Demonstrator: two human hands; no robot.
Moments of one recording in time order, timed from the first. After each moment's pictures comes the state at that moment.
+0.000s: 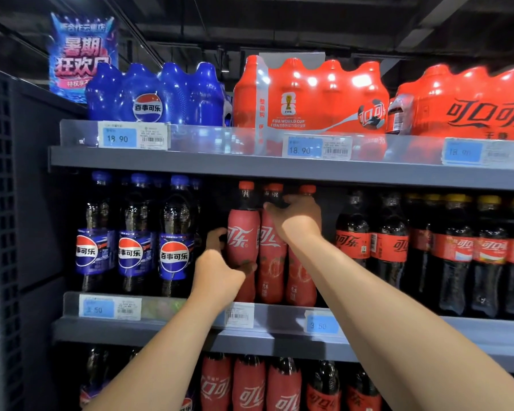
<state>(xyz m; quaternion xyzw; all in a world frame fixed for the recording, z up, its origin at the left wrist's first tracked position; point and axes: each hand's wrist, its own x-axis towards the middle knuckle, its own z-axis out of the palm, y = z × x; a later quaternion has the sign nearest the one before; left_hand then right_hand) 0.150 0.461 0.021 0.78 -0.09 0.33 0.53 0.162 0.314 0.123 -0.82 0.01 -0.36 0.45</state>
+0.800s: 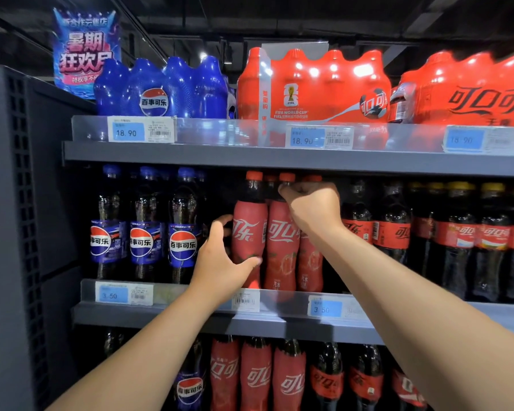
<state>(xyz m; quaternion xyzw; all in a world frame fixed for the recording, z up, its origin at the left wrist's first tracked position) 0.125 0.473 0.018 0.77 -0.15 0.33 0.52 0.136 0.301 0.123 -0.73 -0.06 -0.37 0.56</state>
